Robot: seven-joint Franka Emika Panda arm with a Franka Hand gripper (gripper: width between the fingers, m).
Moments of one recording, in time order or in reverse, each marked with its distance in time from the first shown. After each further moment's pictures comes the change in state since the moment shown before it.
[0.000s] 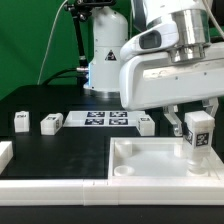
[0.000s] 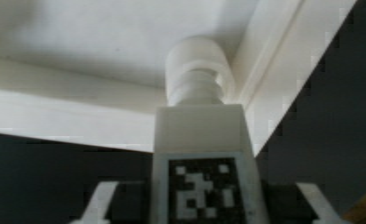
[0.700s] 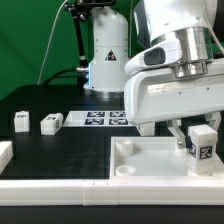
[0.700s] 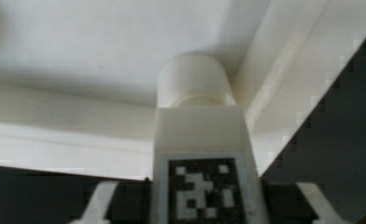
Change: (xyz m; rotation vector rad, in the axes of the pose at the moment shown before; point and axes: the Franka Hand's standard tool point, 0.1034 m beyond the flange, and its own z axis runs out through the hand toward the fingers) arm -0.006 -0.003 0.017 -0.010 0.030 -0.006
